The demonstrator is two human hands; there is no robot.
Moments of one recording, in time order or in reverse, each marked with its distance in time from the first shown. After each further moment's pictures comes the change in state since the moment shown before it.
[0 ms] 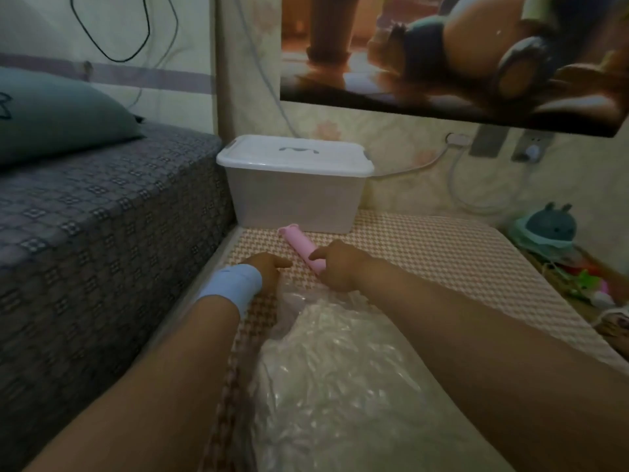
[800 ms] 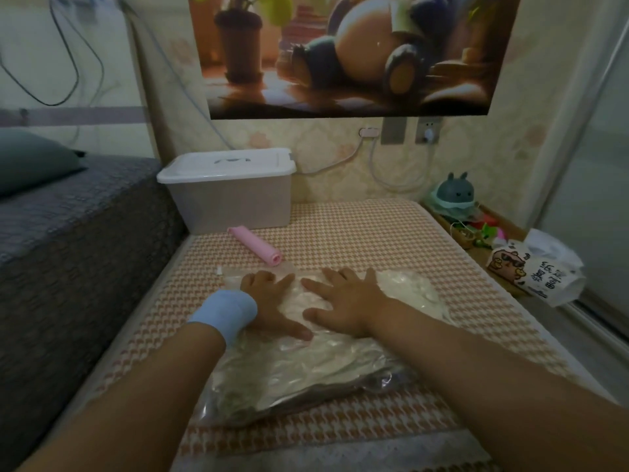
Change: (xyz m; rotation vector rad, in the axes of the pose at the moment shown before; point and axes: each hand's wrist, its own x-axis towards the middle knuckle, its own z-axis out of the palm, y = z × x) left_hand -0.131 0.118 0.059 0.433 -0.208 0.077; right_hand -0.210 0.074 0.035 -0.142 -0.016 0.055
